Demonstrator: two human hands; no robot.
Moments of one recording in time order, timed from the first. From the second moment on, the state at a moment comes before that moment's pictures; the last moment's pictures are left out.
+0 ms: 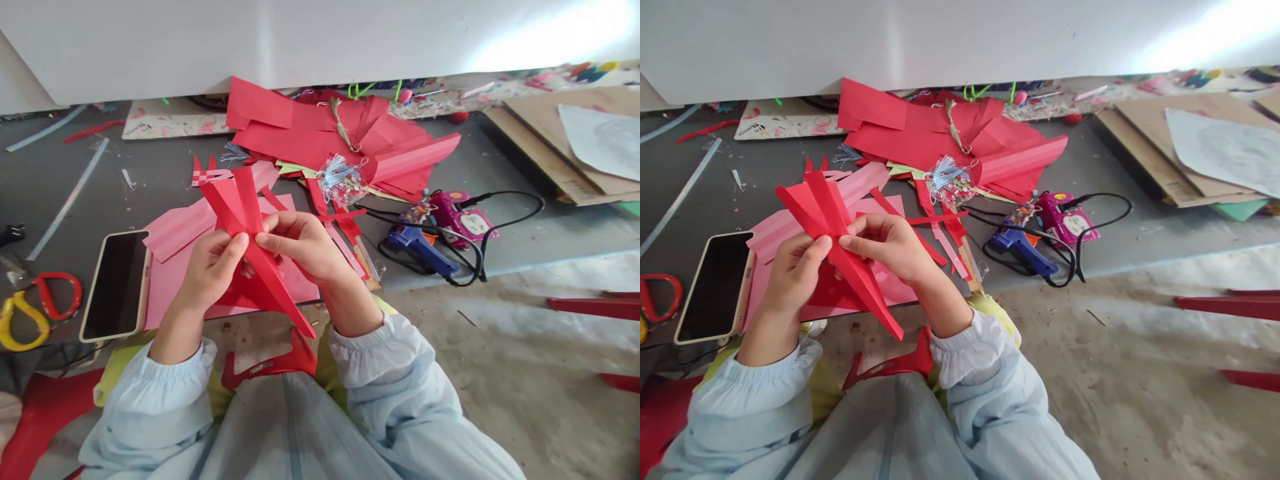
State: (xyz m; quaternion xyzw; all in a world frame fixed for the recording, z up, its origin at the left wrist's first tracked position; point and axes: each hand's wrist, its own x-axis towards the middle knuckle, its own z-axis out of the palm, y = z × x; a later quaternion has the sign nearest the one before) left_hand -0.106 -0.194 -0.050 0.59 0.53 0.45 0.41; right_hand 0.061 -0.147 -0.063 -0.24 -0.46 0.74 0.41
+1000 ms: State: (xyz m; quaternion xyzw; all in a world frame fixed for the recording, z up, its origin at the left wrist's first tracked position) left_hand -0.105 -0.192 -0.047 0.59 0.51 0.46 0.43; right_hand 0.060 -0.147 -0.063 -0.26 -0.45 0.73 0.44
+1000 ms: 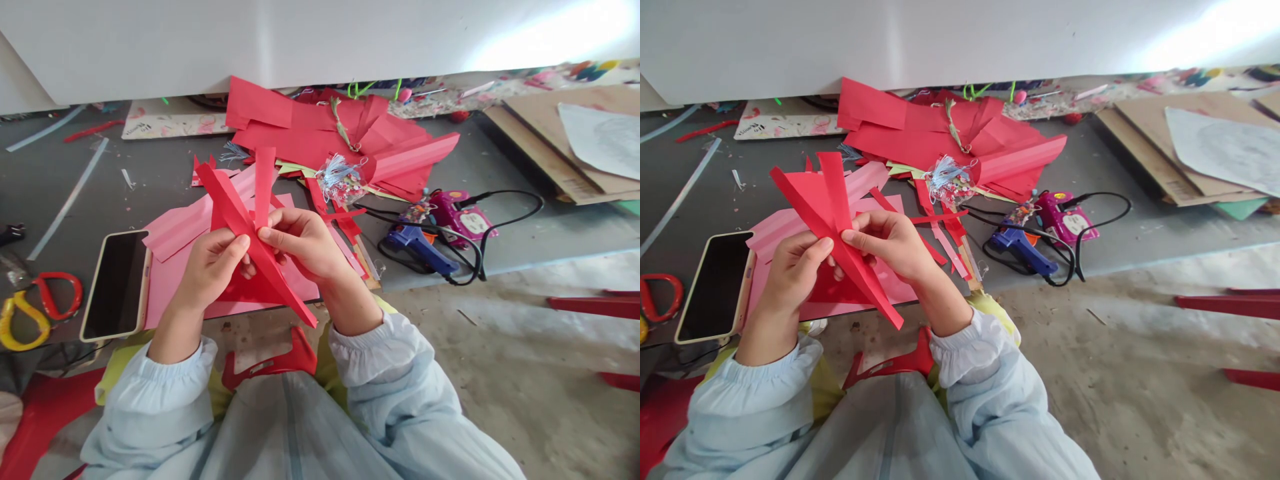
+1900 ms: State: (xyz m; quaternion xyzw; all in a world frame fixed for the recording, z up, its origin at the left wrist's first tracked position) left_hand -0.108 -0.188 -0.056 0.58 0.47 0.46 0.48; right_hand 0.057 -0.150 -0.065 -0.25 -0.45 0.74 0.44
